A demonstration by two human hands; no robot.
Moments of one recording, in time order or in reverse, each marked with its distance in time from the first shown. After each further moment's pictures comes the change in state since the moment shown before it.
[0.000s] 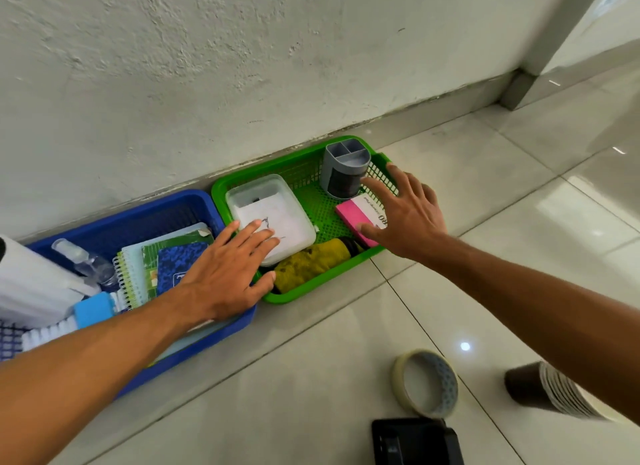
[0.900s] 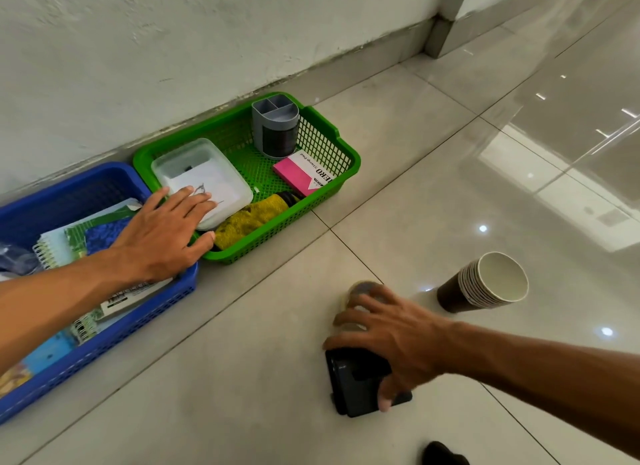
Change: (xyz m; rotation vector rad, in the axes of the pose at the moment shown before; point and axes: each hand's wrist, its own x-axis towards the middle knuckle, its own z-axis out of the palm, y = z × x) left_hand 0.005 -0.004 -0.001 0.080 -0.015 0.037; right_hand -0.220 0.002 0.012 -0.054 -0.610 -0.628
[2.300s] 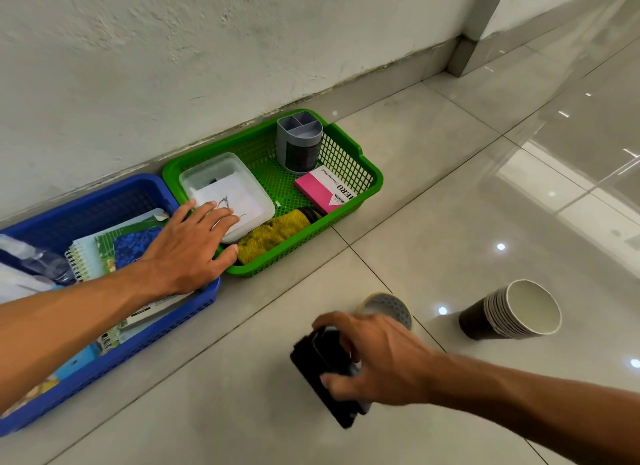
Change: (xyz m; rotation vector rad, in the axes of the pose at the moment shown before) left_hand -0.001 0.002 -0.002 -0.007 -0.020 -0.035; right_hand 0.032 -0.039 -0.042 0.564 0.300 0.253
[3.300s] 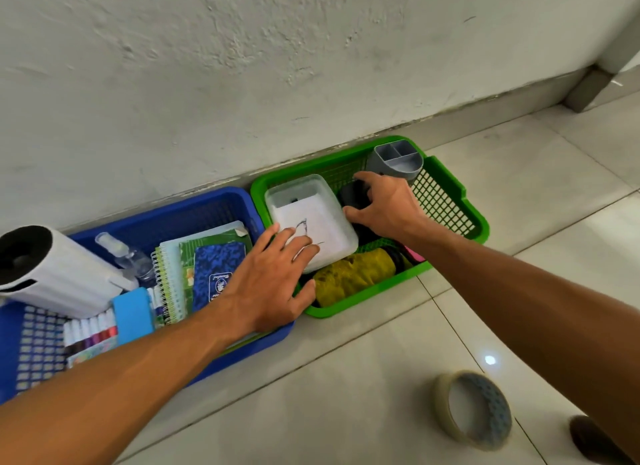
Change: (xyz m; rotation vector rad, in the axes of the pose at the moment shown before) left_hand -0.002 0.003 0.007 -0.110 0.106 -0.067; right_hand 0.267 0.015 -0.097 -0.038 0.436 0.120
